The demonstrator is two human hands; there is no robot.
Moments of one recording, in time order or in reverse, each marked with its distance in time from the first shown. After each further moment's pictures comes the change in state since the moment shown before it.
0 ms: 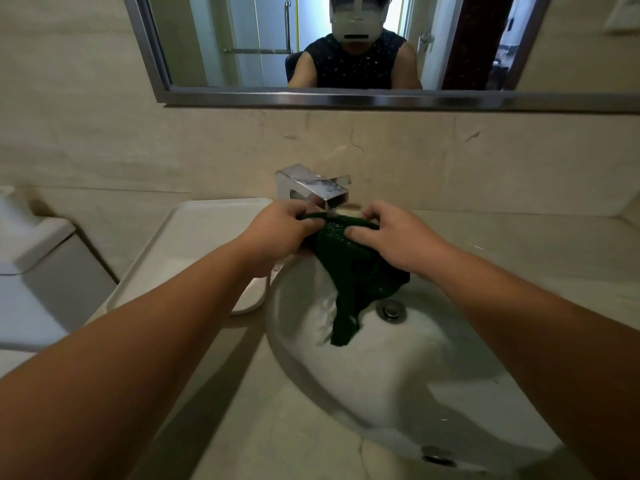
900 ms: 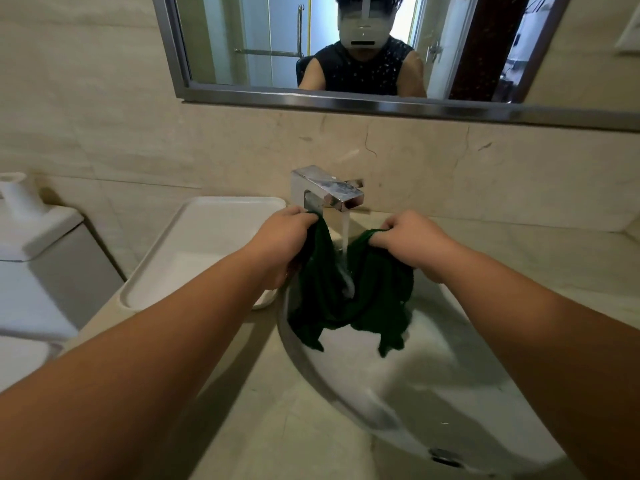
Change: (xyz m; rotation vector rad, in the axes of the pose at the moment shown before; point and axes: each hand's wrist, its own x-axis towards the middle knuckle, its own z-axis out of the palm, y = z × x) left_hand -0.017 -0.006 -0.003 -0.322 0.098 -0.204; right_hand 0.002 -0.014 -0.002 -0.042 -0.037 0.278
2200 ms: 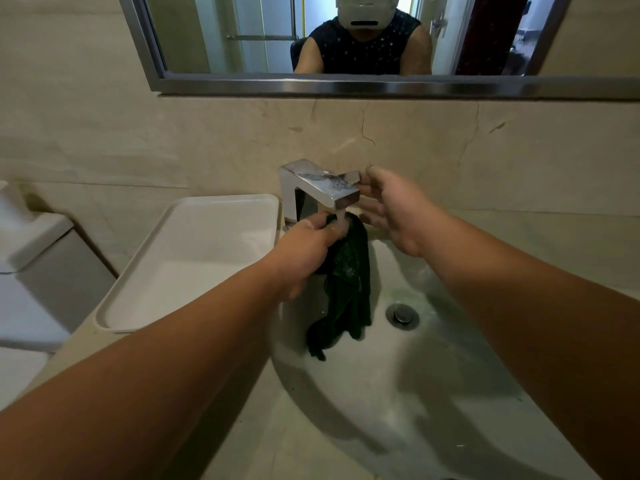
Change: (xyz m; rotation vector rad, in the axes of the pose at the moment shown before) left_hand 0.022 -0.018 0.030 0.034 -0.232 0.062; right_hand 0.066 -0.011 0.014 0.856 -0.106 0.028
